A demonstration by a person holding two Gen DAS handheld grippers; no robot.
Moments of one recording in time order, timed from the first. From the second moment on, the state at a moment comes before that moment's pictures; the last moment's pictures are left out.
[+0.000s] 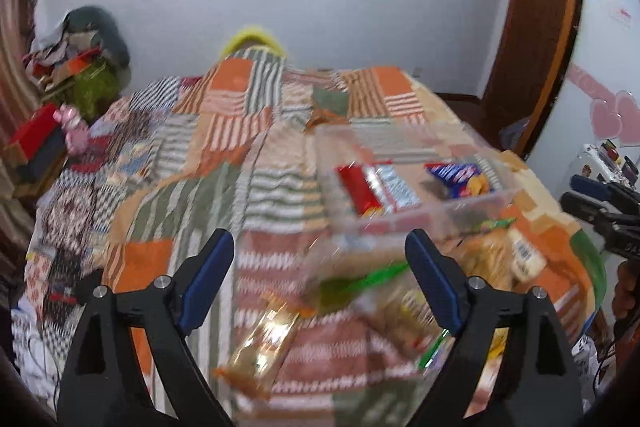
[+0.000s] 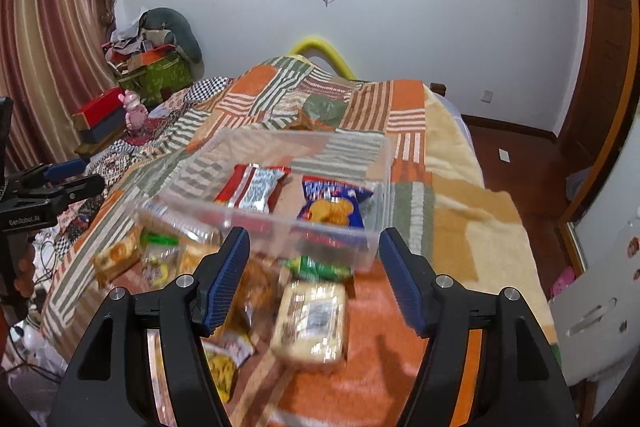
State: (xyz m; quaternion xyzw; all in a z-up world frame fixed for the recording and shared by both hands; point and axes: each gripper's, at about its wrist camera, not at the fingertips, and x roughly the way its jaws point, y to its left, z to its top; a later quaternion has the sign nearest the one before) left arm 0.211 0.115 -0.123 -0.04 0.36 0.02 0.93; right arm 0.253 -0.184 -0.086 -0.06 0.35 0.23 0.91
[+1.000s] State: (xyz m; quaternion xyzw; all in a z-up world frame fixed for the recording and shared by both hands) left arm 0.208 0.158 -0.254 -0.05 0.48 0.04 0.88; right arm 0.261 -0.170 -0.173 -0.07 0.46 0.20 0.86
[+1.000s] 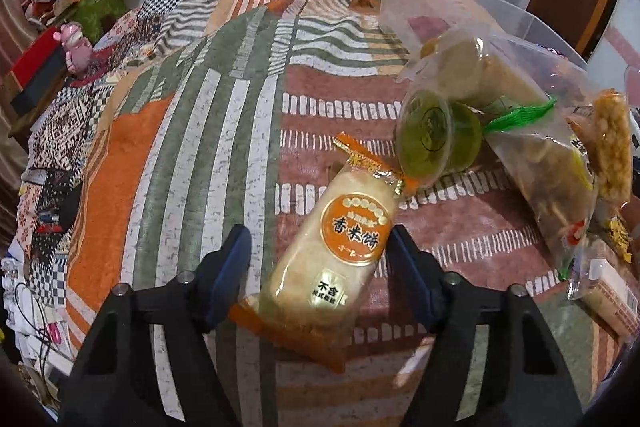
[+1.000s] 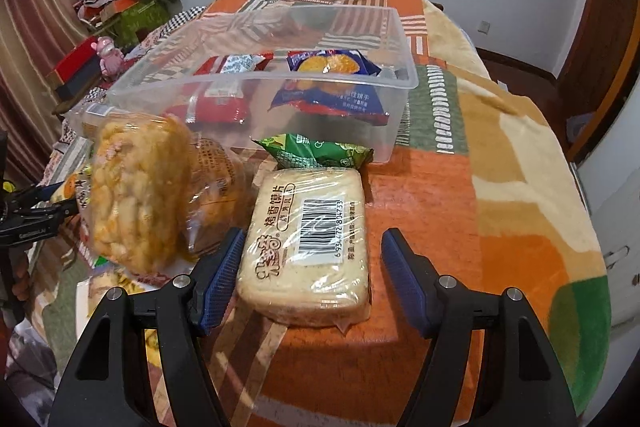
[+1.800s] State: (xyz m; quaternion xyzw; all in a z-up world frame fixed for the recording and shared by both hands) left arm 0.185 0.141 -0.181 -0.05 0.41 0.05 0.91; right arm 0.245 -0.190 -0.132 -0.04 0.41 0.21 0.89
